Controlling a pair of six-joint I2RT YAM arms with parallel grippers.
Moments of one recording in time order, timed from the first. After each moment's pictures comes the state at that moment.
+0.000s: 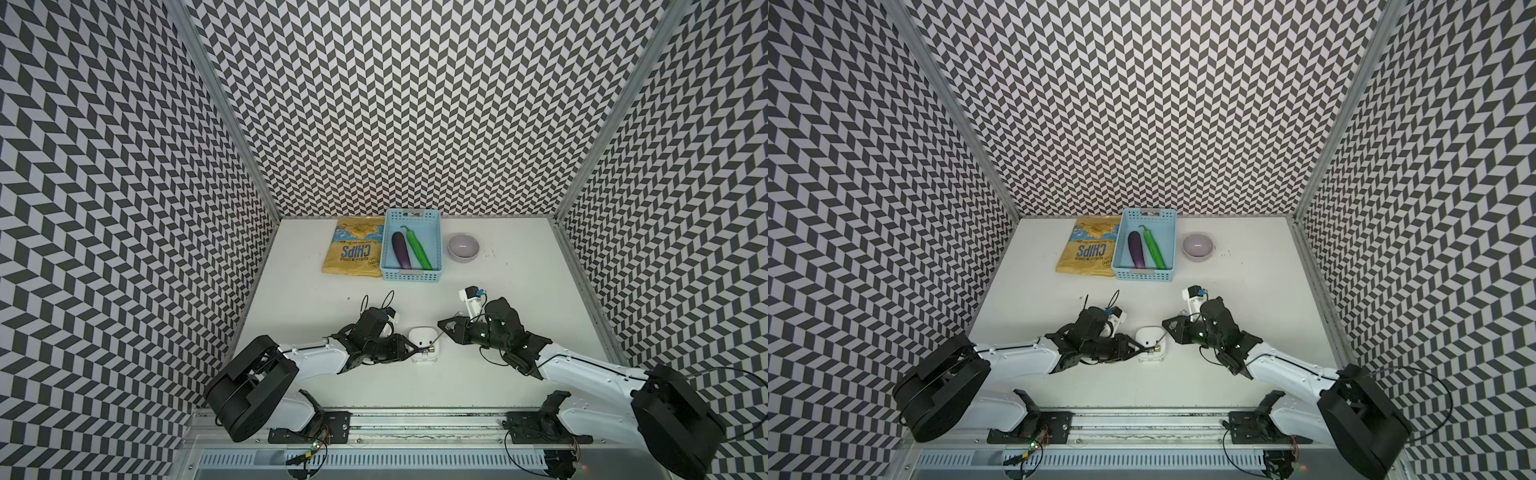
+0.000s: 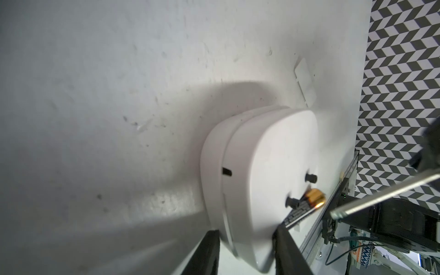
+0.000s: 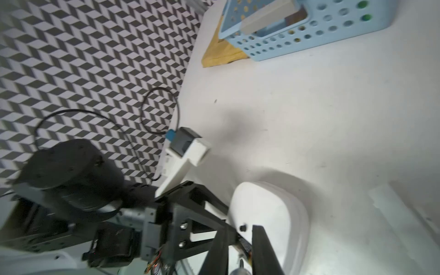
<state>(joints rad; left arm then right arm) -0.73 1.40 0.42 0.16 0.47 -0.83 0.69 1.16 0.41 0.31 -0.37 0.79</state>
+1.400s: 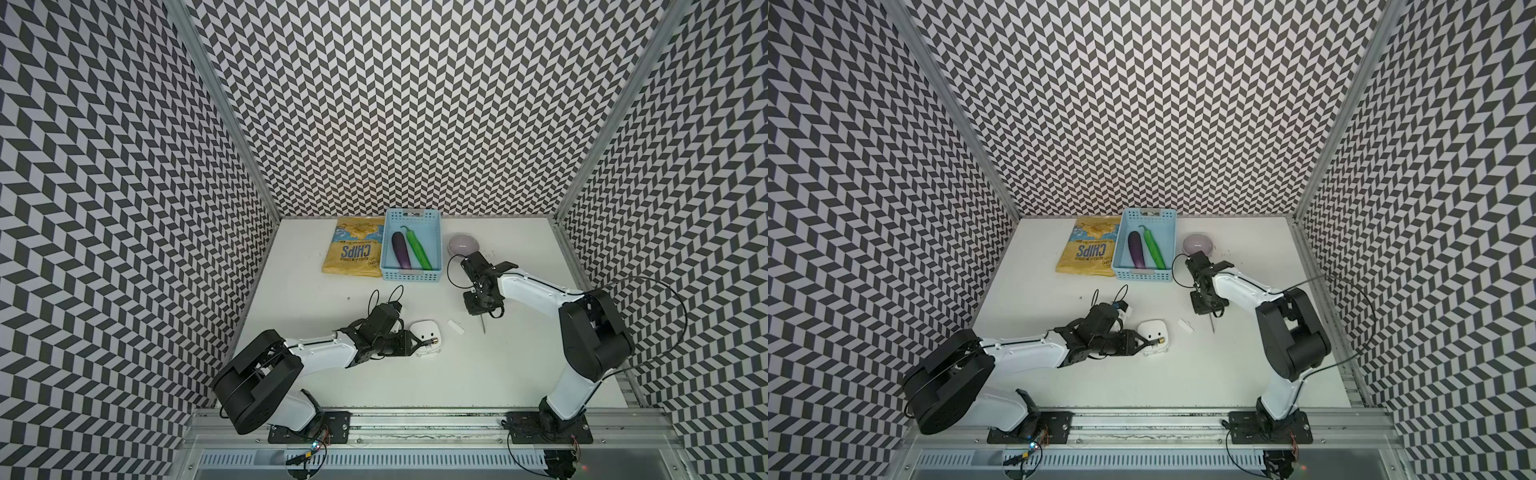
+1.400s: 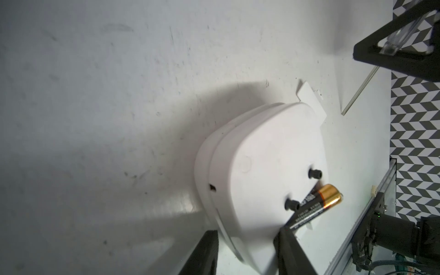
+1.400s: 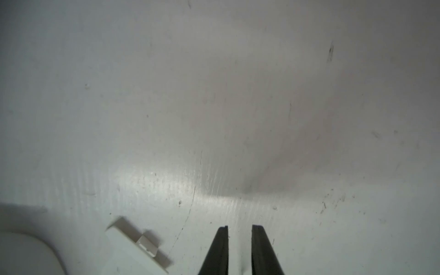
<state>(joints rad) -0.77 1.44 0.51 0.05 0.28 -0.75 0.45 1.78 1.17 -0.79 0.12 0.23</state>
